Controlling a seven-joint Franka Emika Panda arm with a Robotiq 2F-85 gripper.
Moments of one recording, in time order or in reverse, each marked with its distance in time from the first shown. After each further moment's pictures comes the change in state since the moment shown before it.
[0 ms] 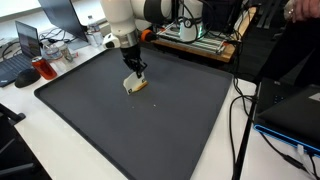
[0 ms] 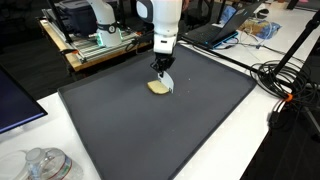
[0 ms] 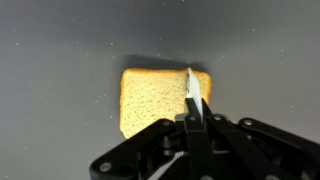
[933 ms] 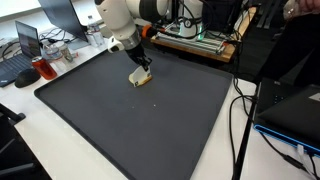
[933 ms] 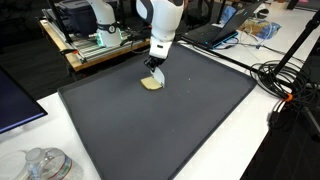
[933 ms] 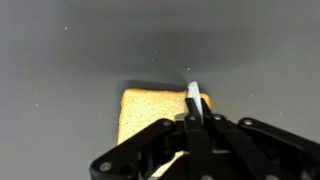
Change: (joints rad) arm -0.002 0.004 -0.012 0.033 0.000 -0.273 -0.026
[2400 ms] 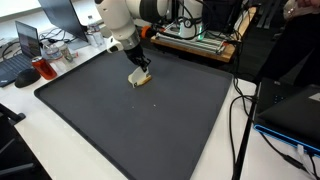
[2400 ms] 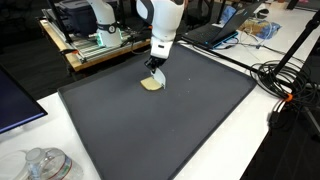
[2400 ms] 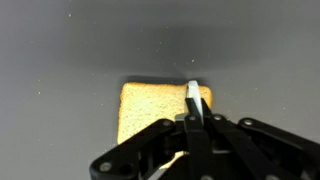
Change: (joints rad) arm -0.001 0.005 0.001 0.004 -0.018 0.025 -0.014
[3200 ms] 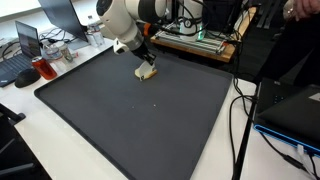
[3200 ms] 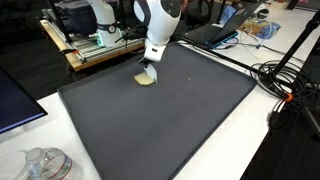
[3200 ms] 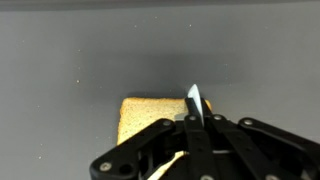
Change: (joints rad) arm -0.016 0.000 0.001 -0.012 0.005 -0.186 -0.008
